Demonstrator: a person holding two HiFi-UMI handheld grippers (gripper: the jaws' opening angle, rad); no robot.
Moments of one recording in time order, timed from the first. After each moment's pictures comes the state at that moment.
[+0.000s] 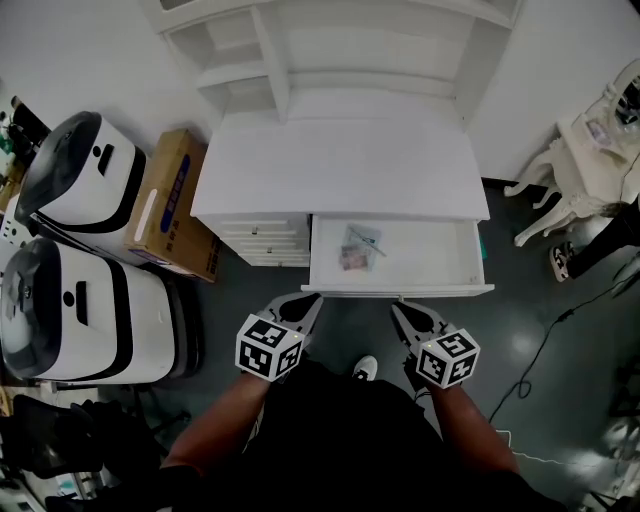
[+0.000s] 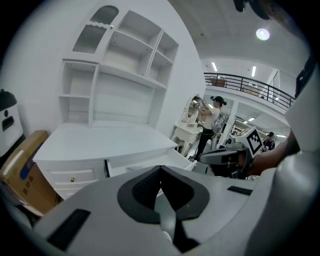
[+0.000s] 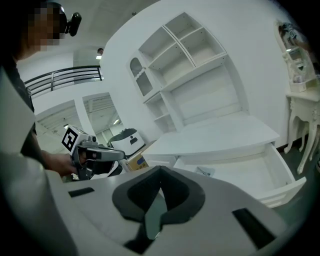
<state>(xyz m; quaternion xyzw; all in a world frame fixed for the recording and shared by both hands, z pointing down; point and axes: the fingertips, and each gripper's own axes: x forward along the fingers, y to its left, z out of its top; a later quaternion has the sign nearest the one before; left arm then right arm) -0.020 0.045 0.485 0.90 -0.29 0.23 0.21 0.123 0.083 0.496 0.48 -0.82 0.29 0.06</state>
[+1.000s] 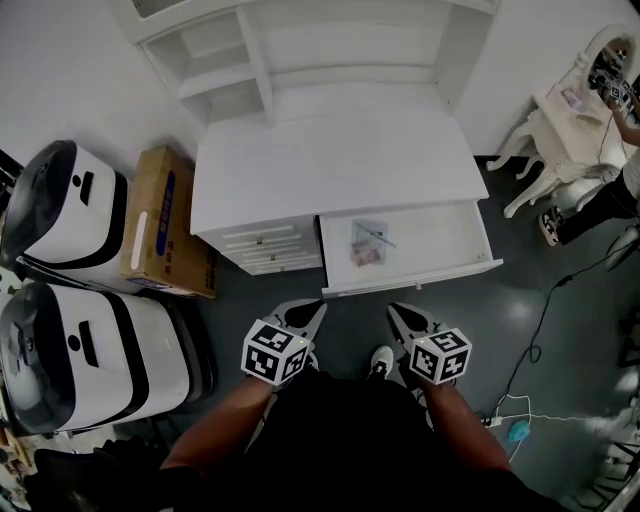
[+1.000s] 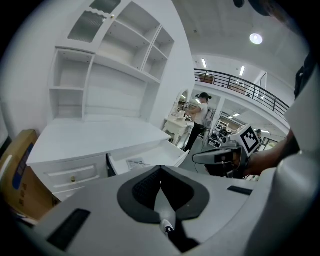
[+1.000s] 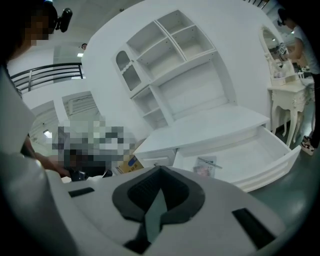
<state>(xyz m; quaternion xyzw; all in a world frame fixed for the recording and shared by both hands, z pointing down) -0.081 0.034 0.501 0.92 -0.21 0.25 0.22 0.048 0.080 0.519 0.56 -0.76 0.33 0.06</state>
